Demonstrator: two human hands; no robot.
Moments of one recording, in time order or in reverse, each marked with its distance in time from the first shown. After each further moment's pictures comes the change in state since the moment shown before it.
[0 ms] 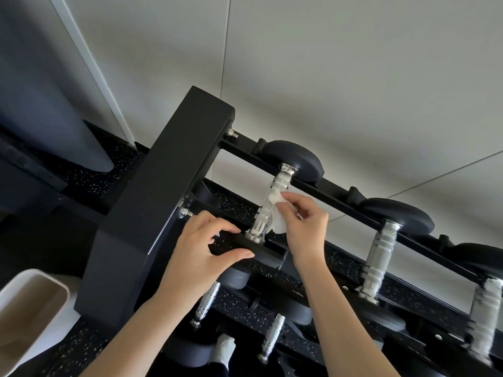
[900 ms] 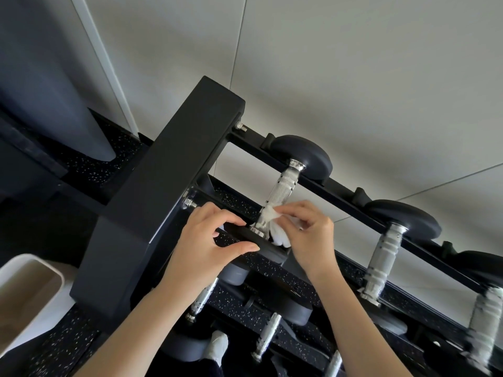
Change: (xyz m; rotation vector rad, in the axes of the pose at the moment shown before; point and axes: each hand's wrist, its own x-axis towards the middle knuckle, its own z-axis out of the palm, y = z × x) left_hand -0.002 0.000 0.002 -0.053 0.027 -0.016; right_hand -0.015 -0.002 -0.014 -0.259 -0.243 -0.194
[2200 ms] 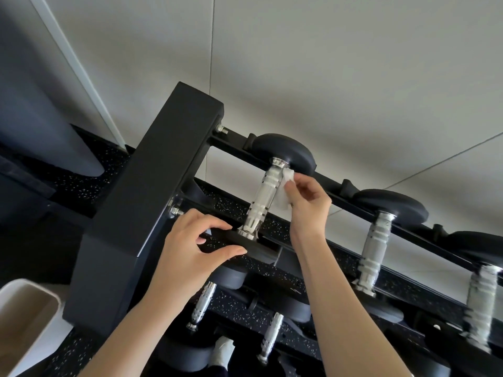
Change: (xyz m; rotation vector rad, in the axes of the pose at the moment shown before) left_hand 0.002 0.003 -0.001 -0.007 0.004 -0.010; right_hand 0.041 0.013 0.004 0.493 0.375 0.256
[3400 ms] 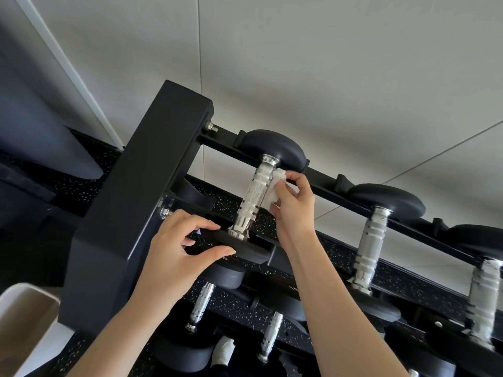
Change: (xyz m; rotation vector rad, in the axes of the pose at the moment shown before) left_hand -0.001 0.005 0.001 0.016 0.006 -0.021; right_hand 0.001 0.000 0.004 0.176 -0.108 0.235
